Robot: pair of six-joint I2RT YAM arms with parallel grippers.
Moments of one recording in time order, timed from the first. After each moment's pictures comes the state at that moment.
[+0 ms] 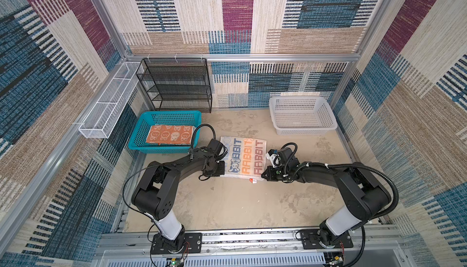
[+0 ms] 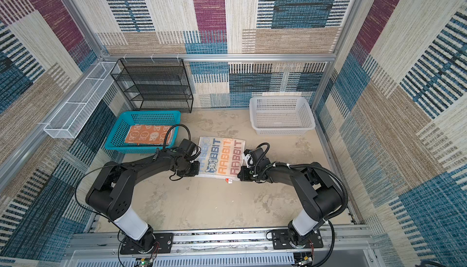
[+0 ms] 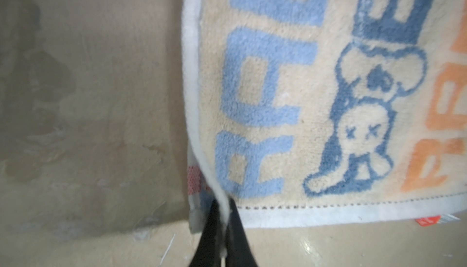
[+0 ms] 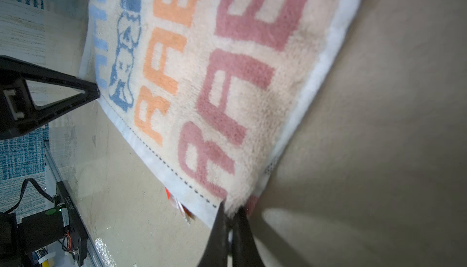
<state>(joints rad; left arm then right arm) -0.45 1.69 0.97 -0.56 0.08 -0.42 0.48 1.62 0.67 -0.04 -0.44 0.47</state>
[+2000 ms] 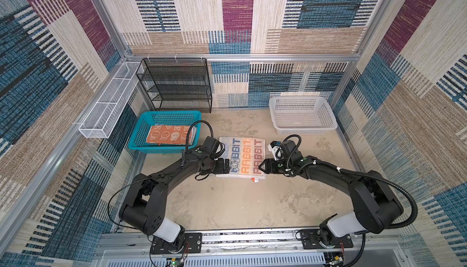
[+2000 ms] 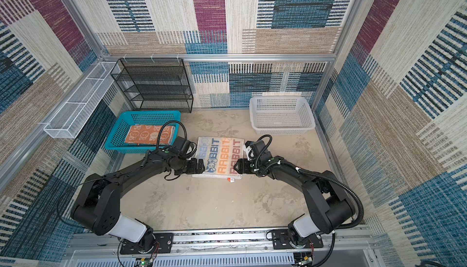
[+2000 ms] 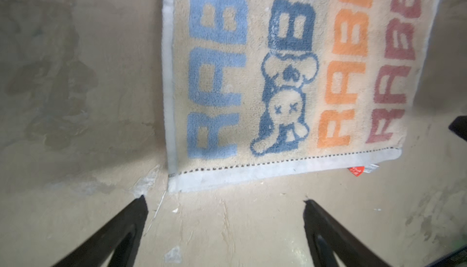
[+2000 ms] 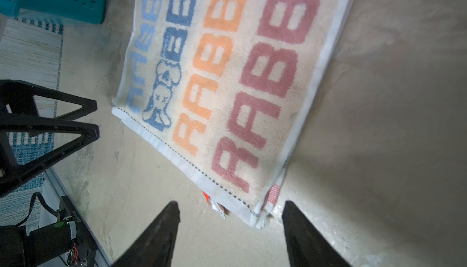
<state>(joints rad) -0.45 1.51 0.96 -0.60 0.14 -0.43 0.49 1.48 0.78 -0.19 -0.38 0.46</state>
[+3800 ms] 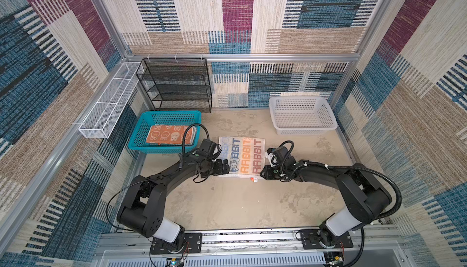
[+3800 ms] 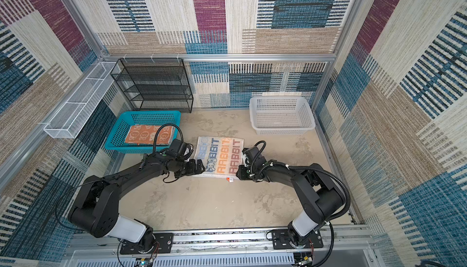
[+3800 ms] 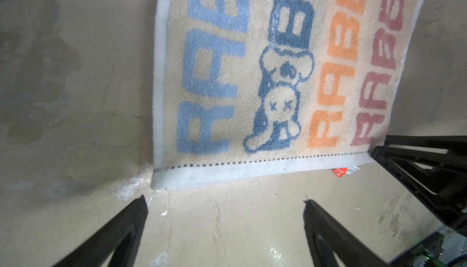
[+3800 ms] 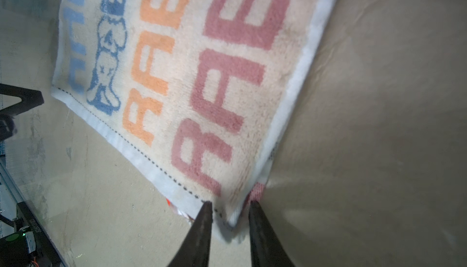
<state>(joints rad) -0.42 1.51 0.89 -0.51 0.22 -0.49 0.55 1.60 0.73 -0.14 -0.30 0.49</state>
